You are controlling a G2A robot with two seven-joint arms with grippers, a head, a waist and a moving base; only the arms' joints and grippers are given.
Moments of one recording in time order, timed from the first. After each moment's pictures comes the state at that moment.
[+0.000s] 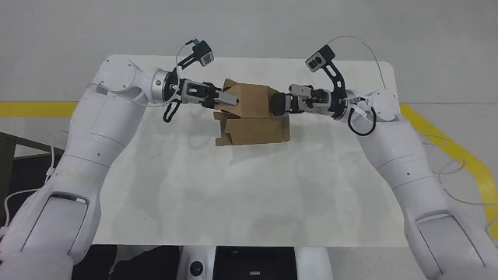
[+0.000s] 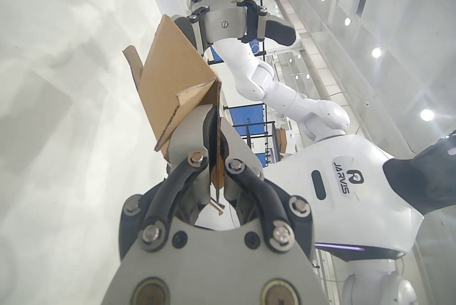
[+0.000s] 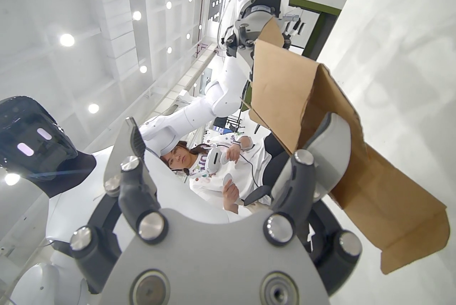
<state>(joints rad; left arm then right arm) 0.51 -1.13 -0.99 -1.01 -0.59 -0.29 -1.53 -0.63 -1.25 1.01 -0.97 0.81 -0.41 1.41</state>
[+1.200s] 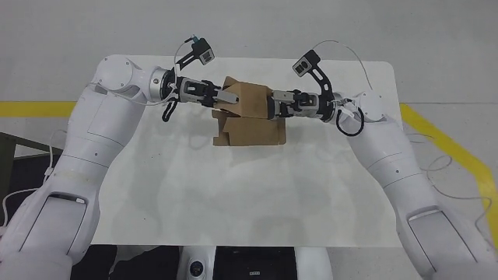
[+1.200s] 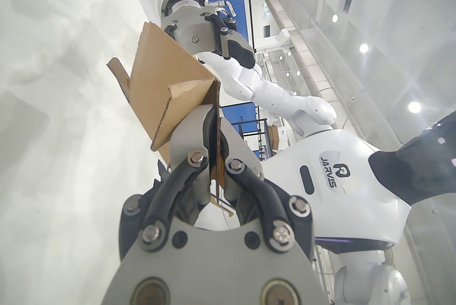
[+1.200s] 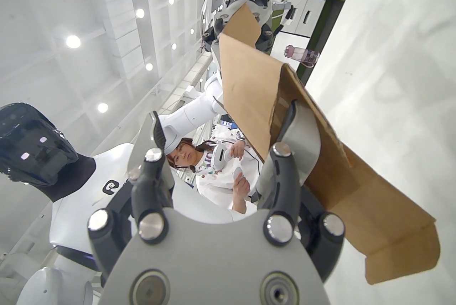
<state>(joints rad) 0.51 -1.12 -0.99 -1.03 -0.63 -0.29 -1.53 -0.61 -1.29 0.96 -0.91 0.83 -0.41 1.41</state>
